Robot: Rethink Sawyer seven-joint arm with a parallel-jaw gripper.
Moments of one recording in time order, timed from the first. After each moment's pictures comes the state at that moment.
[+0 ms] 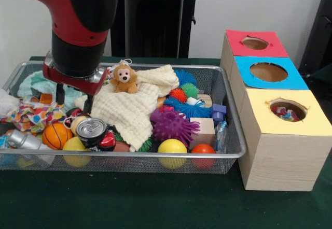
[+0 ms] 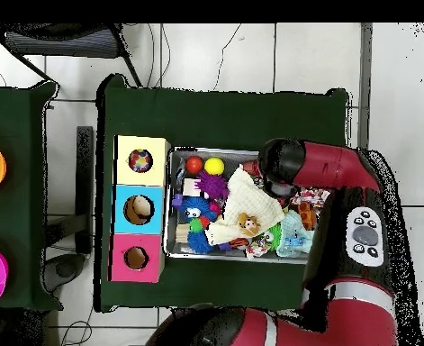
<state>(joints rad) -0.35 -0.40 -0.10 1.17 -0.28 0.92 1.74</state>
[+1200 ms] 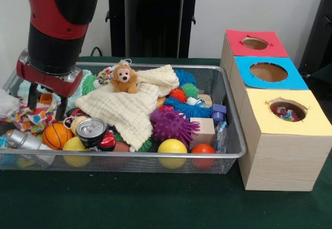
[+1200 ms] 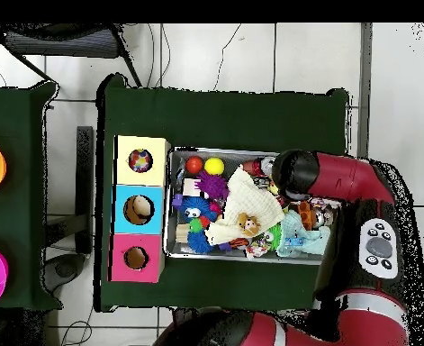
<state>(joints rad) -0.37 -0.41 -0.15 1.21 -0.28 0.71 1.74</state>
